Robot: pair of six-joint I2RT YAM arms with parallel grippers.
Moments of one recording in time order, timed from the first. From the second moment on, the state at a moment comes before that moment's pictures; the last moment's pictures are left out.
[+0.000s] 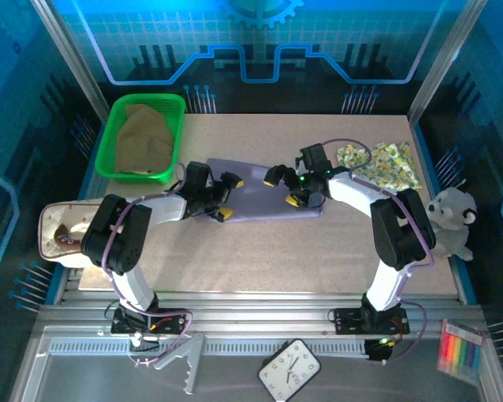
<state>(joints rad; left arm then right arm) -0.29 1.76 0.86 0.11 0.46 -1.45 0.38 1.79 1.14 -0.28 -0.47 0.91</state>
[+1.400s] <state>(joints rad) -0.05 1.44 0.97 -0.51 0.34 -0.91 0.24 1.31 0.94 -0.47 -0.18 0.92</state>
